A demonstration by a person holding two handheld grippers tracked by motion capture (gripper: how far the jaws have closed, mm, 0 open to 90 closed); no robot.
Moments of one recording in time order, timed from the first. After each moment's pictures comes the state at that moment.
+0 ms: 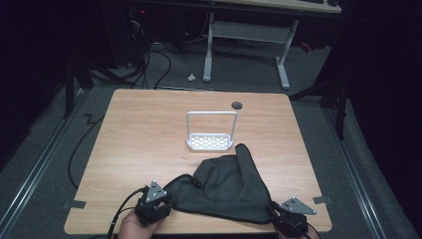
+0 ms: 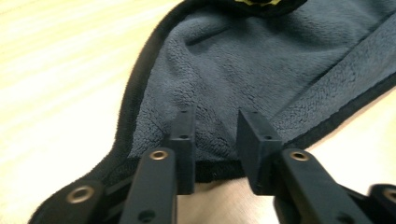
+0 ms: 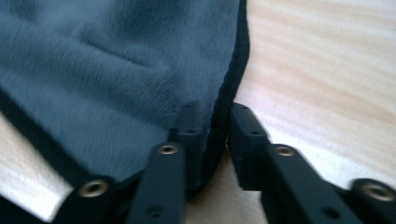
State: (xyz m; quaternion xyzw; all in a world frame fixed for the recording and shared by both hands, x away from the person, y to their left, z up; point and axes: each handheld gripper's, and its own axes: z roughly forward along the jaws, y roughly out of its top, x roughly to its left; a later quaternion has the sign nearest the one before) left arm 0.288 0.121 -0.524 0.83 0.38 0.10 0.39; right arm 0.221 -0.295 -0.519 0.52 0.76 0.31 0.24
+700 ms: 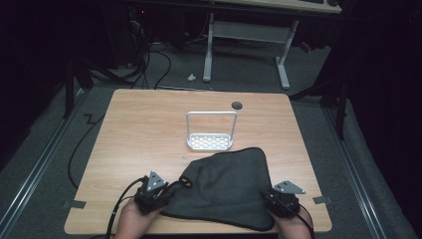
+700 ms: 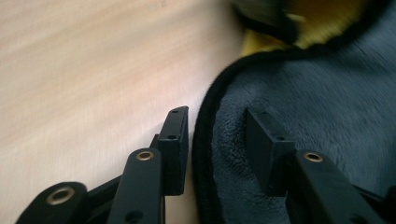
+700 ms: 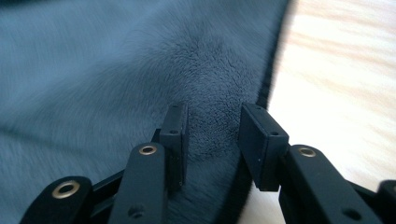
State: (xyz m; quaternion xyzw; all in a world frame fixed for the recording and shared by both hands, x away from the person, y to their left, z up) left arm 0.304 0.128 -0.527 0.84 0.38 0.13 0.37; right arm 0.266 -0.292 -0.522 0.52 0.76 0.29 0.25
